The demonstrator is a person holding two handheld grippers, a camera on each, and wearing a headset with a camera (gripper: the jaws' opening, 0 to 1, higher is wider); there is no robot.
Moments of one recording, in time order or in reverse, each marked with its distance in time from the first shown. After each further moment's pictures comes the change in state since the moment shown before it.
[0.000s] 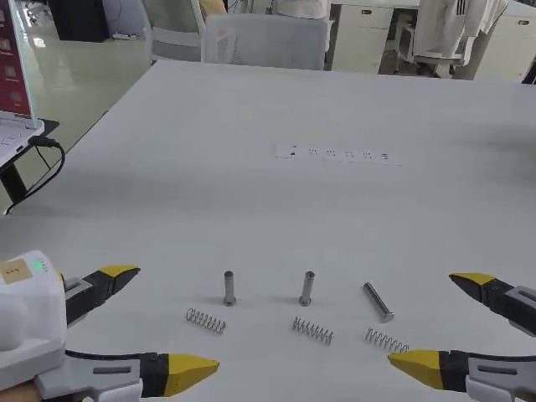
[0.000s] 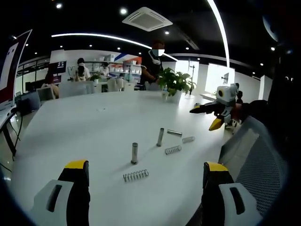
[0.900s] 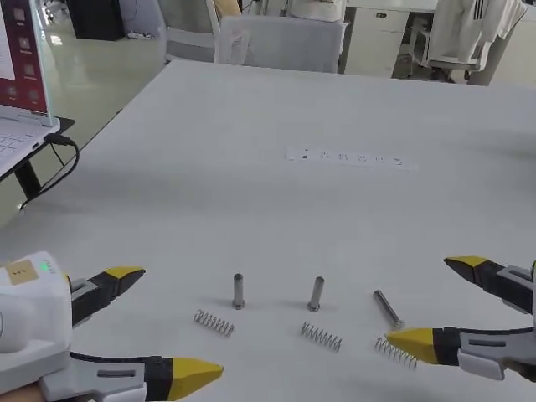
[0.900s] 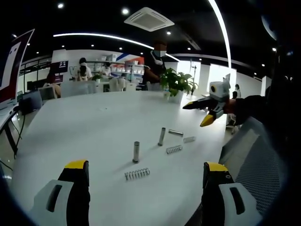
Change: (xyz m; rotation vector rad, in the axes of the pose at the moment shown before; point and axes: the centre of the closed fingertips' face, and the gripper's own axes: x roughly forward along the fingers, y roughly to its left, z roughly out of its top) left arm -0.004 0.002 -0.001 -0.009 -0.002 0.016; right arm 0.027 -0.016 0.017 -0.054 0.034 0.028
